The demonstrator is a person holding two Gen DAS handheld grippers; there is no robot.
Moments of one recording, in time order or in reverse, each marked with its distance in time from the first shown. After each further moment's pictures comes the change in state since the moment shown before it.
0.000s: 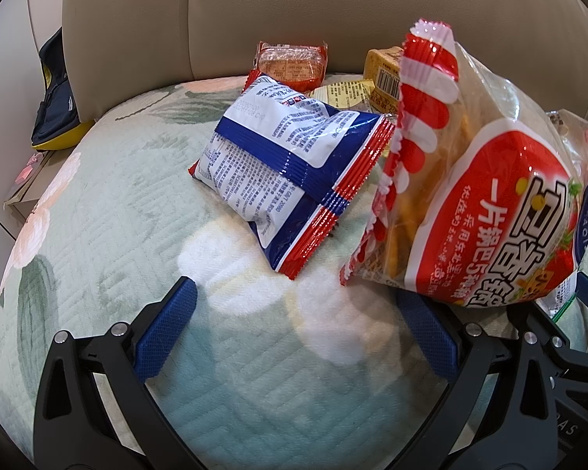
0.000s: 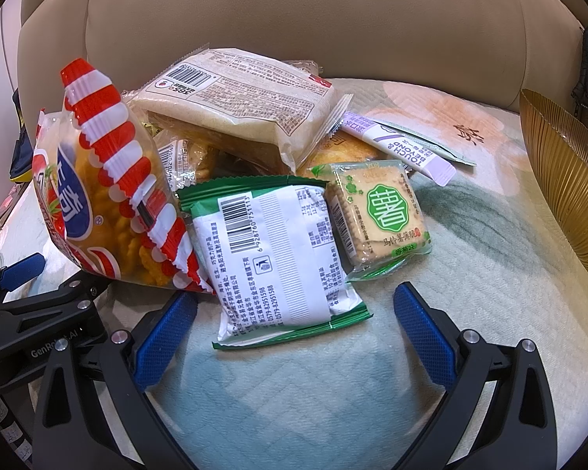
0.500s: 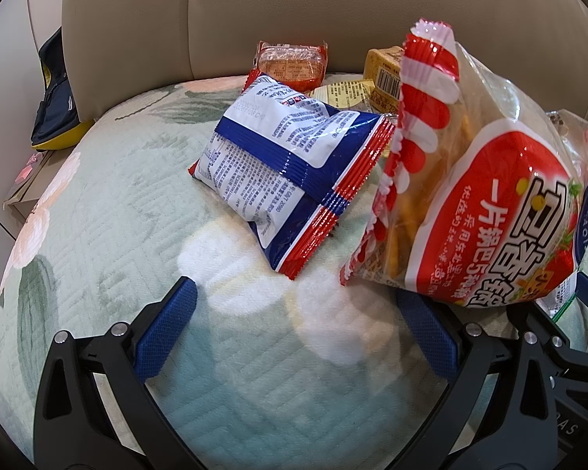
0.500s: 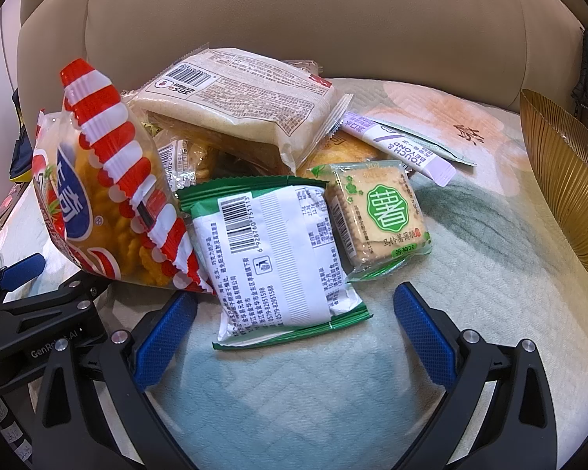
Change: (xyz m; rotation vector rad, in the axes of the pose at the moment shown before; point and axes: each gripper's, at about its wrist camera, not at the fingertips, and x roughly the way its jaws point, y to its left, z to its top) left arm 0.000 0.000 0.000 0.000 0.000 0.000; right arm 0.000 0.000 0.000 0.000 -0.002 0.000
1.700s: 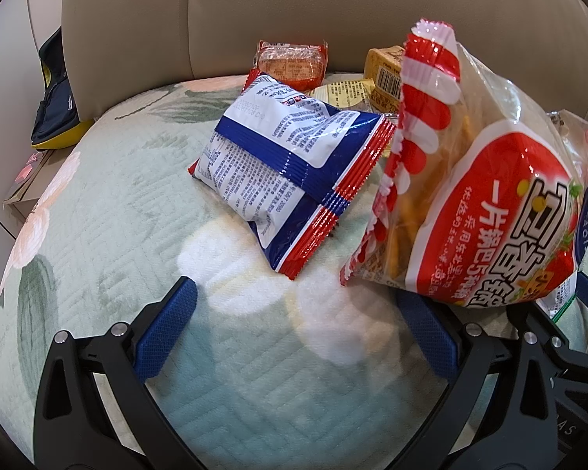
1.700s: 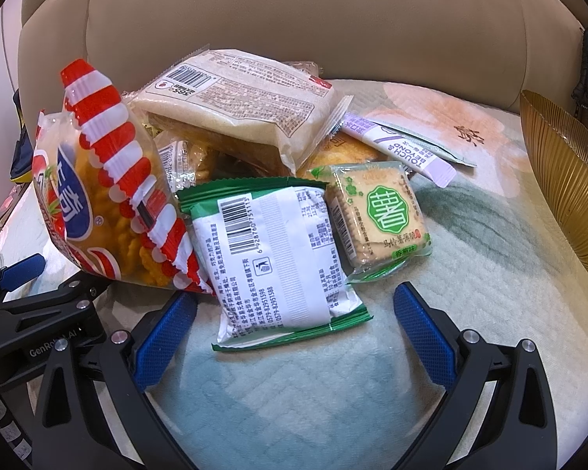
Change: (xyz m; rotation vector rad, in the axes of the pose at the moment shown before) left arm 0.001 -0.001 0.000 -0.001 0.002 -0.002; right arm -0.003 -0.001 -0.003 0.000 -0.007 0.003
